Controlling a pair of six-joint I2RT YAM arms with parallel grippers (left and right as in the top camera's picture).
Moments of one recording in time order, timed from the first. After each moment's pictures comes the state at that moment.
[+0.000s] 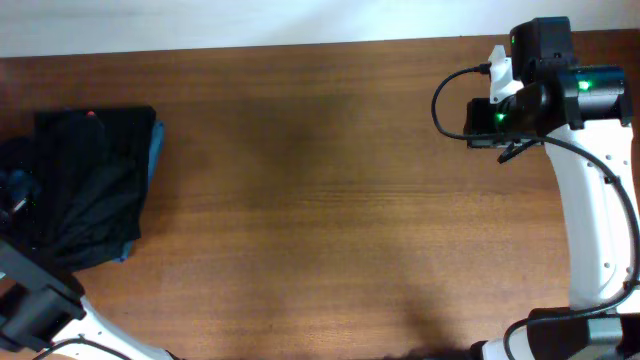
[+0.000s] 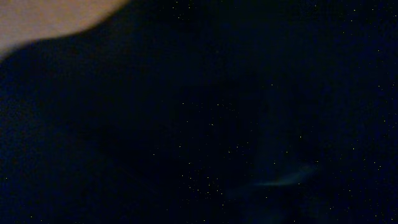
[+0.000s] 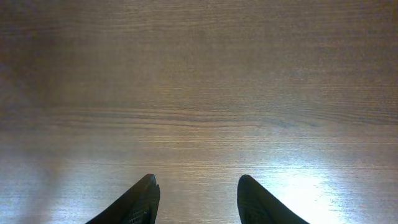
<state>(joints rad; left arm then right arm) 0.75 2.13 1.94 -1.27 -0.06 -0.19 0.01 1.65 1.87 -1.40 -0.04 0.04</state>
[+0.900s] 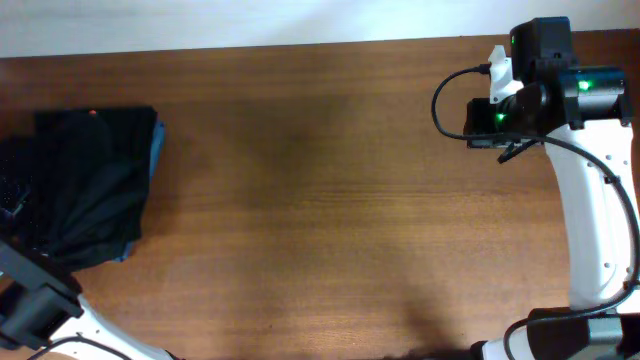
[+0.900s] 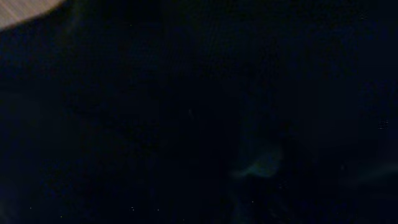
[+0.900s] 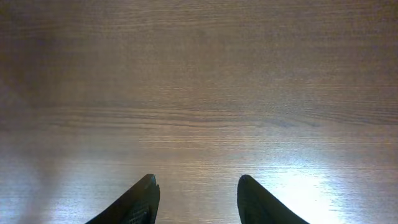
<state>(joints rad) 0.76 2.16 1.98 -1.33 0.06 -0.20 0.01 1.65 1.87 -1.40 -0.04 0.04</state>
